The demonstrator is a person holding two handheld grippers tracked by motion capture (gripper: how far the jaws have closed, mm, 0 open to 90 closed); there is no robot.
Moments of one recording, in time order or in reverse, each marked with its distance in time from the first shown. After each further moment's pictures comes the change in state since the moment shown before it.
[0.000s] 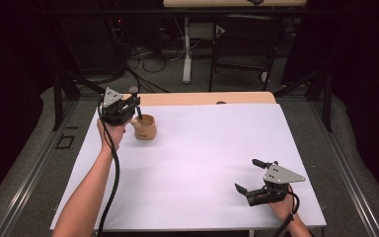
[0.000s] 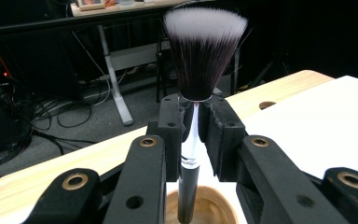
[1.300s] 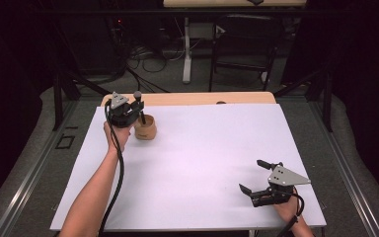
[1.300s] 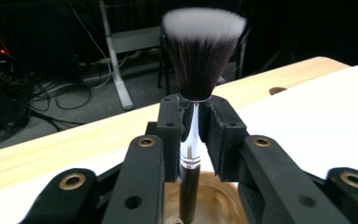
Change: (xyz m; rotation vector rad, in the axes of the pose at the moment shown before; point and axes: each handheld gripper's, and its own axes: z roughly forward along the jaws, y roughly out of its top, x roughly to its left) left arm 0.001 -0.021 0.026 0.067 0.014 -0.033; right arm -0.005 -0.007 -0.008 -0.003 -0.019 -0.008
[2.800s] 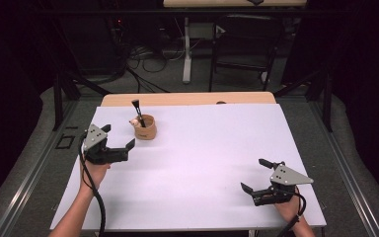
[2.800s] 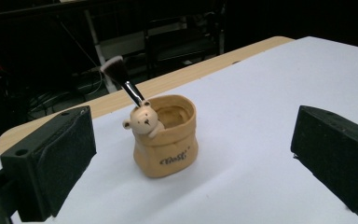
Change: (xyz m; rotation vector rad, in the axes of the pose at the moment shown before) left arm -0.022 -0.051 -0.120 -0.039 -0.062 0.098; right arm -0.002 0.003 -0.003 -0.013 -0.014 0.007
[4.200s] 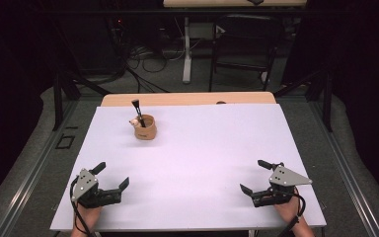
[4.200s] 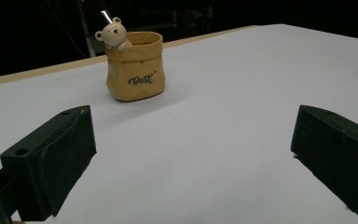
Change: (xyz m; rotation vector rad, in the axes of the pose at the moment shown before) left arm -0.032 -0.091 -0.056 -0.044 -0.026 -0.052; right arm 0.002 -0.002 0.001 0.011 0.014 -0.003
